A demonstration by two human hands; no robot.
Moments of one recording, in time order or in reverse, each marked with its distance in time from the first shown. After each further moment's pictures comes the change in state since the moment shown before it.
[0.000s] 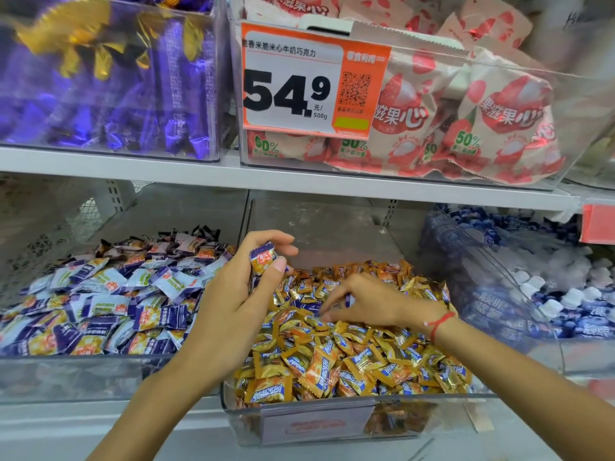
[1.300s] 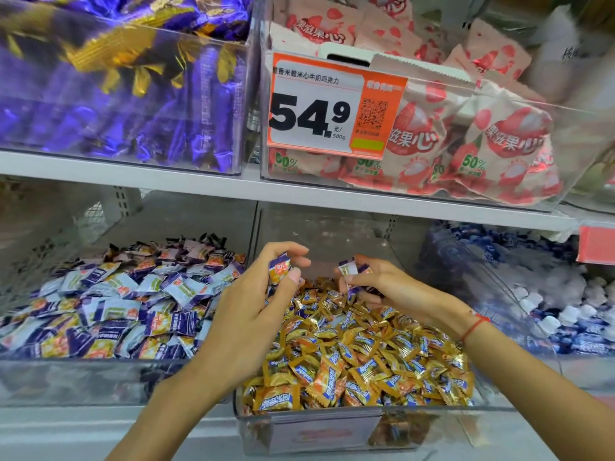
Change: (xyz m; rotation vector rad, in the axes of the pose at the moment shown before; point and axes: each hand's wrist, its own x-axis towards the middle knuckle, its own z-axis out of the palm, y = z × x) left_hand 0.000 -0.004 0.000 -0.002 -0.033 0.005; right_hand -0.010 -0.025 -0.032 0.815 0.108 0.236
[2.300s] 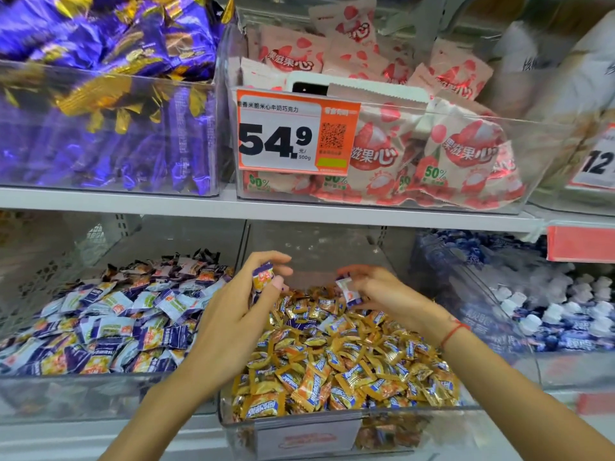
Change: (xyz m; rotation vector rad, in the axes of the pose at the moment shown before) left_hand 0.004 0.006 0.000 0.064 -0.006 -0.027; right_hand -0.003 0.006 -0.006 0.063 0.214 0.106
